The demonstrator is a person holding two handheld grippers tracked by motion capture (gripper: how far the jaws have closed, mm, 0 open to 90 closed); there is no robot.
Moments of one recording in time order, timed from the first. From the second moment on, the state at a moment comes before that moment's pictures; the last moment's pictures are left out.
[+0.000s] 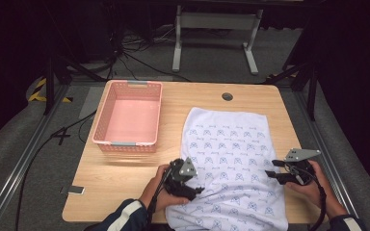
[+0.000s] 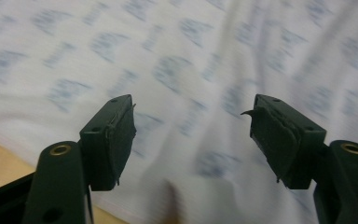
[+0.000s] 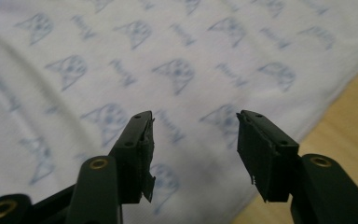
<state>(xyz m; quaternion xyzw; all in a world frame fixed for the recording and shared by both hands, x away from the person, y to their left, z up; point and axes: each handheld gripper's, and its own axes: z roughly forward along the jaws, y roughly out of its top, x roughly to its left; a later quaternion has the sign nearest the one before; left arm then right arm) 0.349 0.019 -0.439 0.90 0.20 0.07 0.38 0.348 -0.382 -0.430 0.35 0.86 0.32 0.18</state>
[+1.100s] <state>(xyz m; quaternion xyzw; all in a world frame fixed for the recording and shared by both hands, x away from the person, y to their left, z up) 0.432 -0.012 -0.445 0.88 0.30 0.11 0.36 0.423 -0.388 -0.425 0.40 0.84 0.31 0.21</state>
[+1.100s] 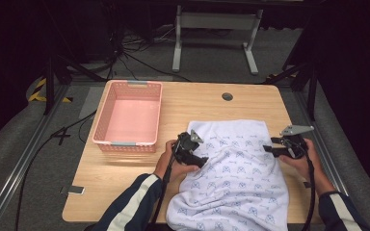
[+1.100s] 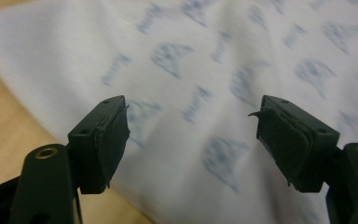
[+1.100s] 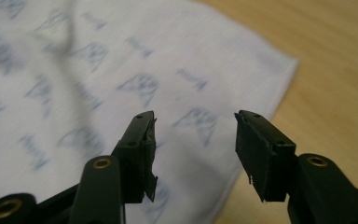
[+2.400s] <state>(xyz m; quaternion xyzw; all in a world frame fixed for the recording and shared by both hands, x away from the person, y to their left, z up) 0.537 -0.010 -0.465 0.82 0.42 0.15 0.35 0.508 -0.399 -0.442 0.49 0.78 0.30 0.25</state>
